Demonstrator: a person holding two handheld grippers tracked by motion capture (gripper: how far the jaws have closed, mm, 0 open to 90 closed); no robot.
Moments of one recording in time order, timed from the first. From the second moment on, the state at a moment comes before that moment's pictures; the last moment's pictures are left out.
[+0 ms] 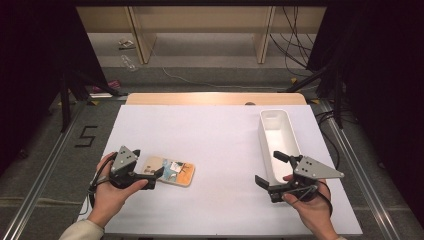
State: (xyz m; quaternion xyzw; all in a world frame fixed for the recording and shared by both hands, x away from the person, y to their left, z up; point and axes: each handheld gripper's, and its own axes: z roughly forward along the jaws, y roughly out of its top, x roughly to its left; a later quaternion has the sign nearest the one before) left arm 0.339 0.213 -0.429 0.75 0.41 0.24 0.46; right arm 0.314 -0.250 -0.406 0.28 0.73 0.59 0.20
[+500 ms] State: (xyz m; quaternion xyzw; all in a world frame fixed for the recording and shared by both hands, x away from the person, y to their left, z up) left arm 0.342 0.203 -0.422 0.75 0.39 0.24 0.48; right arm 0.318 -0.253 -0.408 0.28 0.73 0.59 0.21
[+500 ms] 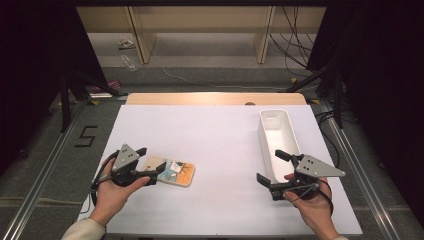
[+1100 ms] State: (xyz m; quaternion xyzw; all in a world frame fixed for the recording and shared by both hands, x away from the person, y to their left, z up) left arm 0.368 0.147 -0.426 0.80 0.36 0.20 0.44; right arm 0.322 -0.253 -0.413 0.28 0.74 0.58 0.20
